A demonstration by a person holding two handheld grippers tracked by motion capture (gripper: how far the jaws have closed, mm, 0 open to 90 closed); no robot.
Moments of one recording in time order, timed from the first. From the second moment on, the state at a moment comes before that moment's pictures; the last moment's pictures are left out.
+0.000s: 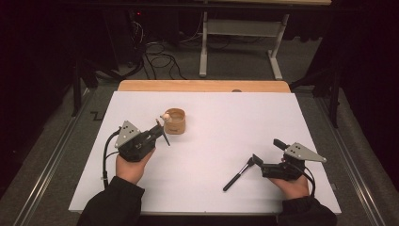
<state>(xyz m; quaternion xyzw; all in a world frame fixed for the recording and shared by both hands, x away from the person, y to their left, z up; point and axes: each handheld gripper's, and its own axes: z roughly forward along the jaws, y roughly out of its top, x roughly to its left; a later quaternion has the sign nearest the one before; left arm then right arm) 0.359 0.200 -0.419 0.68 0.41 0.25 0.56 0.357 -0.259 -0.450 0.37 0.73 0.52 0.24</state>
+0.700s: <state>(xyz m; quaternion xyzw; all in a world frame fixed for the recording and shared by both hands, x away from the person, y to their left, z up) 0.369 0.199 -0.404 0.66 0.41 0.25 0.57 0.372 -0.245 -0.446 0.37 0.73 0.52 0.23</state>
